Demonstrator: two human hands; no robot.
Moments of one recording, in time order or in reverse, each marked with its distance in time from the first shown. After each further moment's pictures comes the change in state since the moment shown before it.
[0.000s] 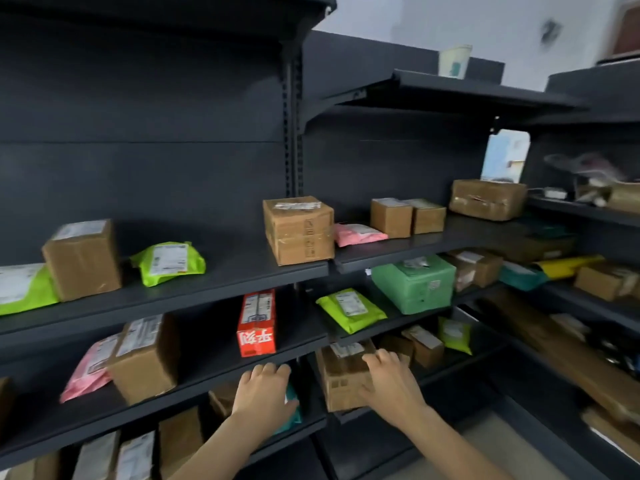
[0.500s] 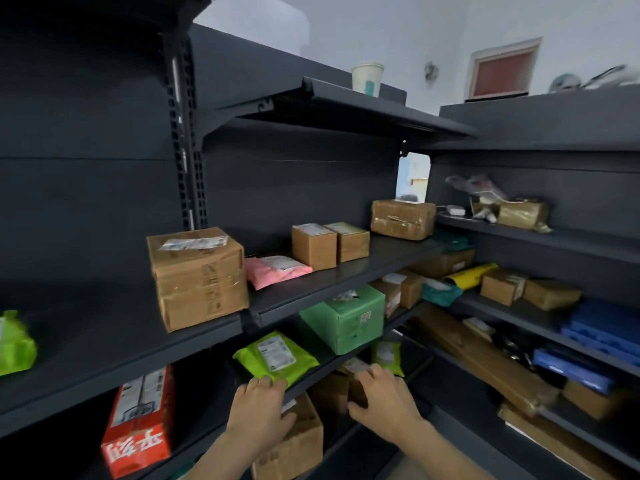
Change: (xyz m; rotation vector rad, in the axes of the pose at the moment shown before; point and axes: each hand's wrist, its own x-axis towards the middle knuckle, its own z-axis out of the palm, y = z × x) left_hand 0.171 0.089 -0.006 -0.011 -0.026 0.299; right_hand 0.079 0.120 -0.021 -0.058 -0.046 0.248
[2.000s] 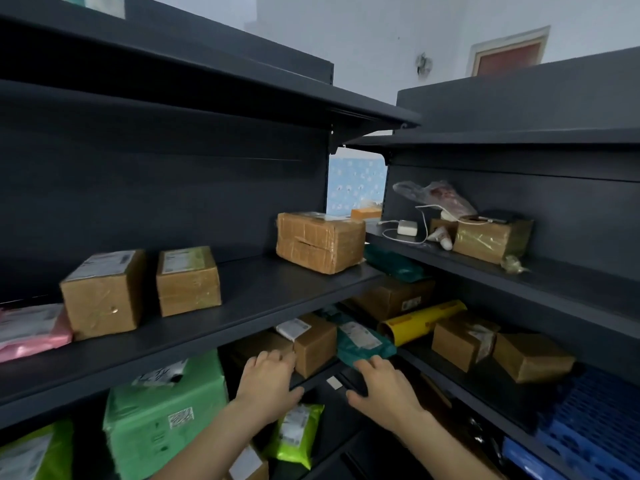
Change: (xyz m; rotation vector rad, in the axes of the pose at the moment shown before) left_hand 0.405 0.340 0.004 -0.004 0.117 -0.010; right_hand 0.246 0.452 -0.038 0.017 0.043 -0.044
